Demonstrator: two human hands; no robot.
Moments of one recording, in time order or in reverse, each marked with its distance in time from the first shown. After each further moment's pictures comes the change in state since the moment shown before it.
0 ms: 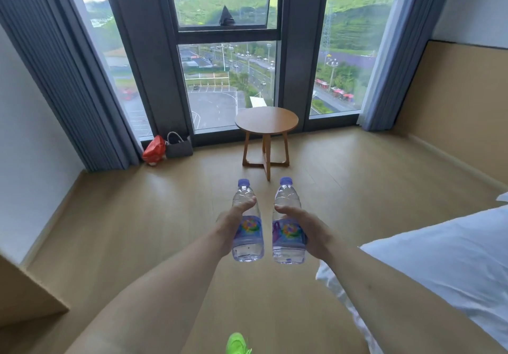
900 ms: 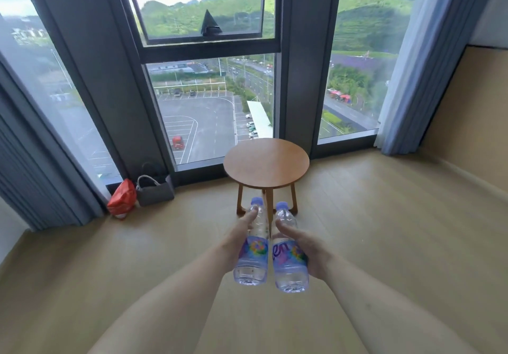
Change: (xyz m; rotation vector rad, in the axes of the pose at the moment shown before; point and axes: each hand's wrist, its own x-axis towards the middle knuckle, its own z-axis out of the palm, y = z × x) left_hand 0.551 0.306 0.048 0.026 -0.182 -0.132; right_hand 0.546 -0.256 -0.133 0.114 -0.082 0.129
